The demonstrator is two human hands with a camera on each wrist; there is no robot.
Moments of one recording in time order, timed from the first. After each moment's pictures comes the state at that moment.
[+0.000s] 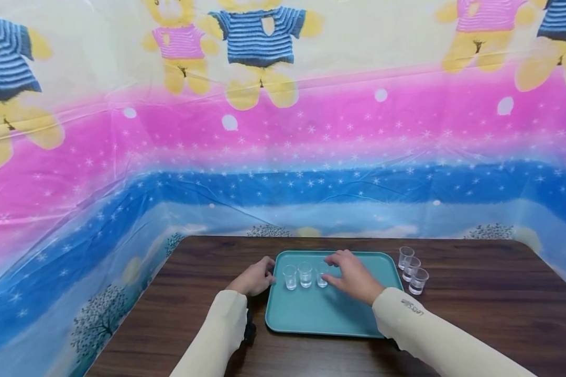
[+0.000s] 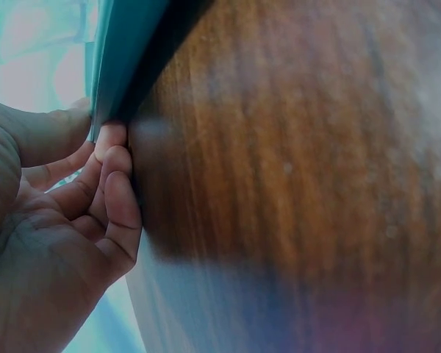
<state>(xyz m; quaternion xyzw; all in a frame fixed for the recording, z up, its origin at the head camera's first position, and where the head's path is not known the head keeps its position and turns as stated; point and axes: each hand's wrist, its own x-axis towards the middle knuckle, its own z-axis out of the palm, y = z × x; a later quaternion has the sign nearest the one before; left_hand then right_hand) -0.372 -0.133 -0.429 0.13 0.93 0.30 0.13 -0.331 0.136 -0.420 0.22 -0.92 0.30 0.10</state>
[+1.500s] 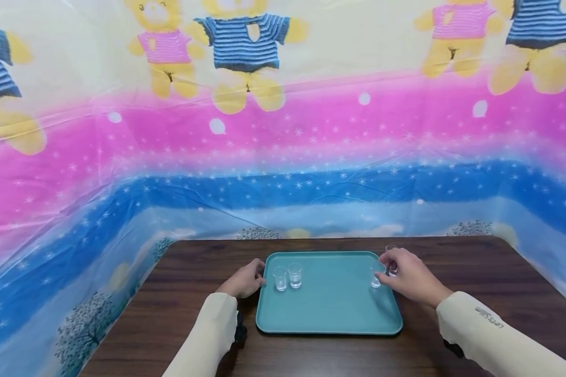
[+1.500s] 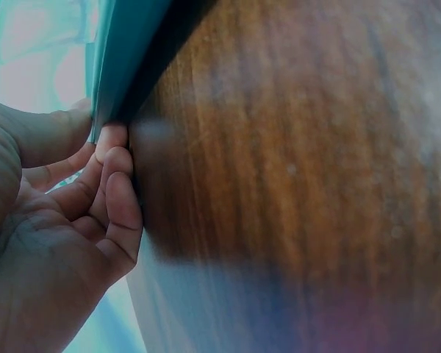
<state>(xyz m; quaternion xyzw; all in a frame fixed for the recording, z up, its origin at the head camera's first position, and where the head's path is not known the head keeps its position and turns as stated) -0.370 -0.130 -0.426 0.14 0.93 0.30 0.13 -0.297 0.262 -0.406 0.17 -0.94 0.27 0.15</state>
